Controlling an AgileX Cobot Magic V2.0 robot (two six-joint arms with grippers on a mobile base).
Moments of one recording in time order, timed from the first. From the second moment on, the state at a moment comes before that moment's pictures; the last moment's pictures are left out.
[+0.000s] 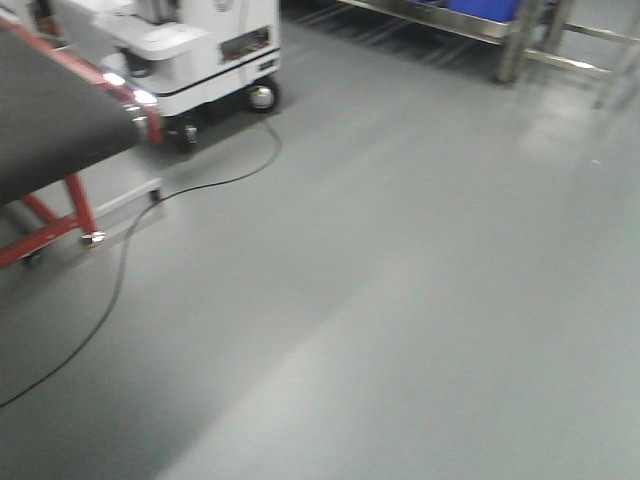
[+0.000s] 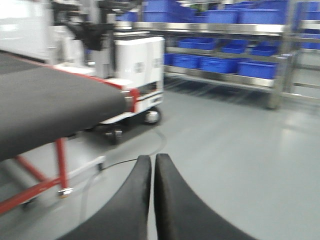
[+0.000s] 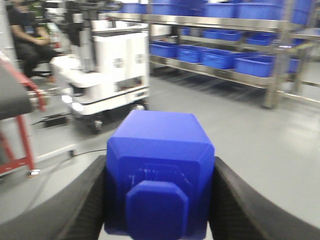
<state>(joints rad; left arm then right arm) -0.01 0.01 0.03 0.03 0.09 -0.04 0.23 0.04 -0.33 -0.23 0.47 0.21</state>
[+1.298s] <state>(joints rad) -0.01 0.01 0.03 0.03 0.09 -0.04 0.23 0.04 -0.33 -0.23 0.47 0.21</state>
